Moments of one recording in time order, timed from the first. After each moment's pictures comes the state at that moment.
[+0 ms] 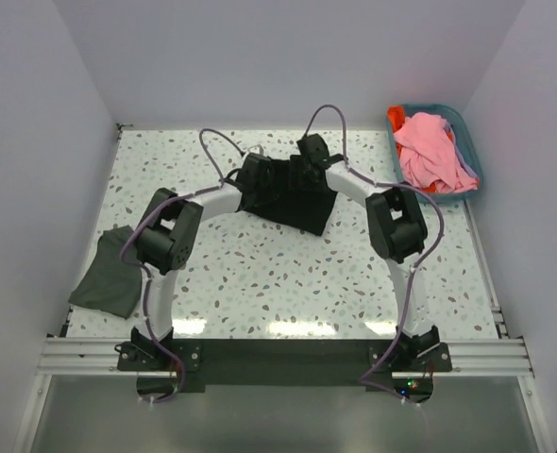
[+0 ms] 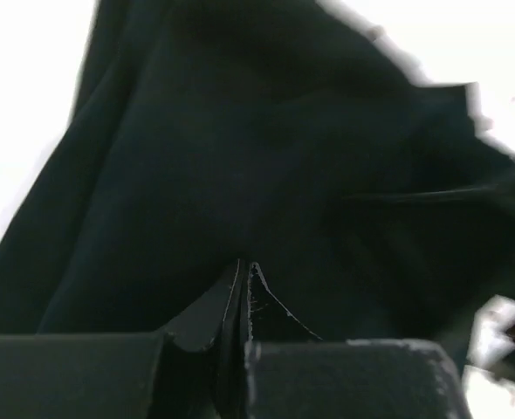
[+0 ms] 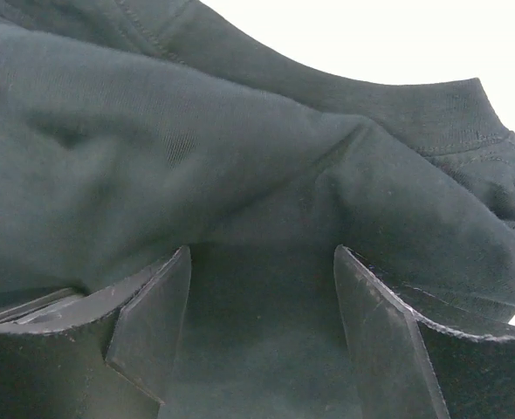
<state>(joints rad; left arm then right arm) -0.49 2.10 1.44 -0.04 -0.06 -0.68 0.46 2.28 1.81 -0.45 0.14 0.44</state>
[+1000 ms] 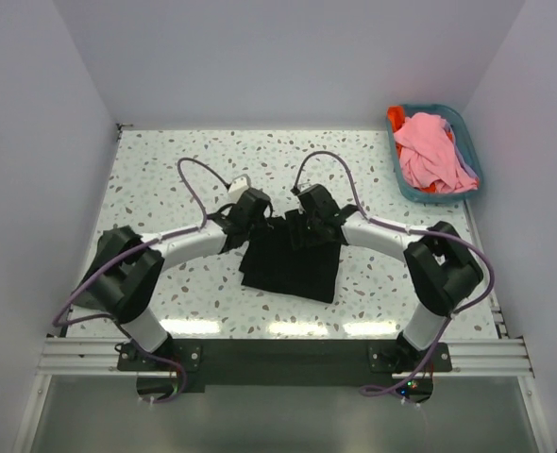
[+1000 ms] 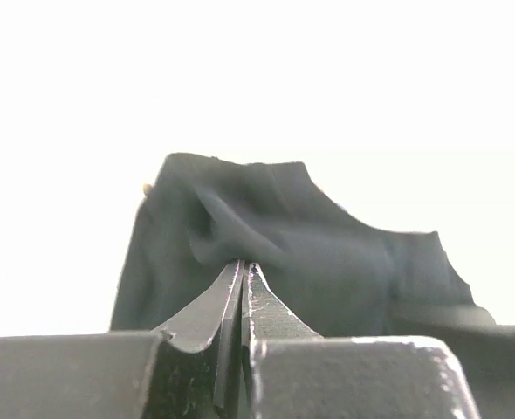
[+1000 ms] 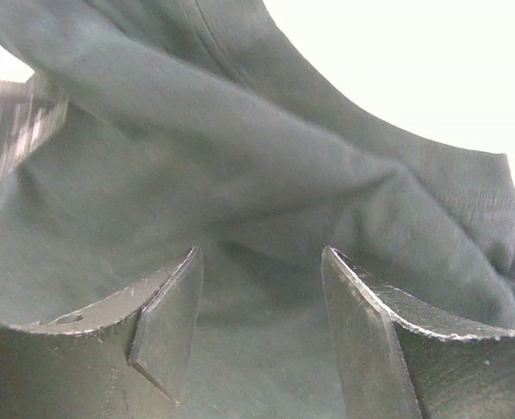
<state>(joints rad) -0.71 1.63 0.94 -0.13 -0.32 -0.94 0.67 1.71 1.05 -0.30 0.01 0.36</state>
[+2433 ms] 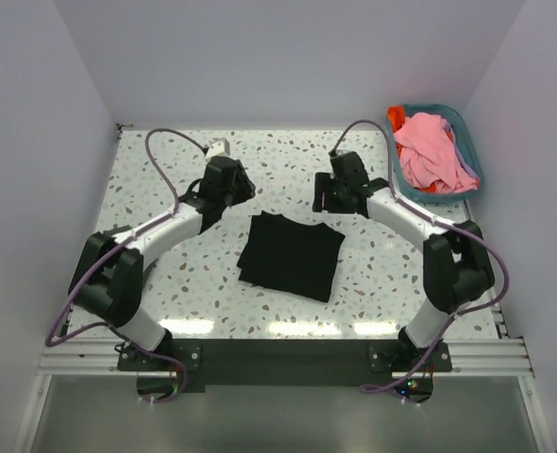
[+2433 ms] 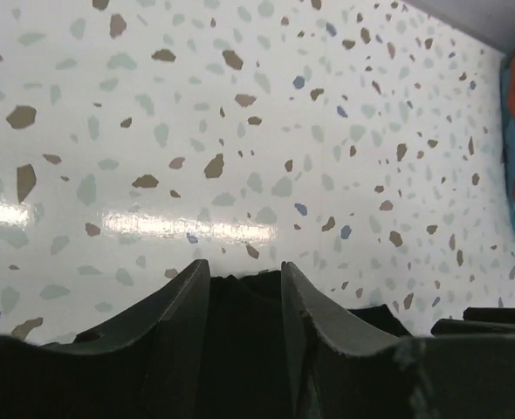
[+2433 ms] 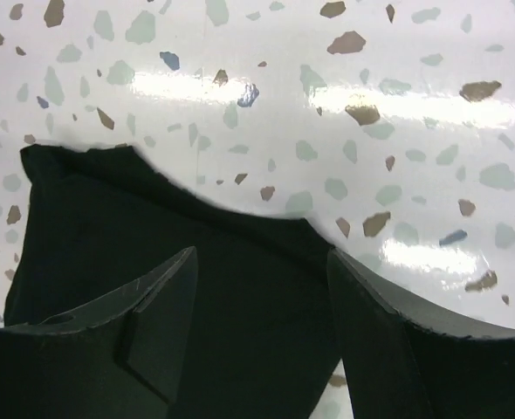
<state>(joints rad) -0.47 1.62 1.05 -0.01 -0.19 -0.68 0.44 1.71 1.22 -0.38 0.04 0.41</state>
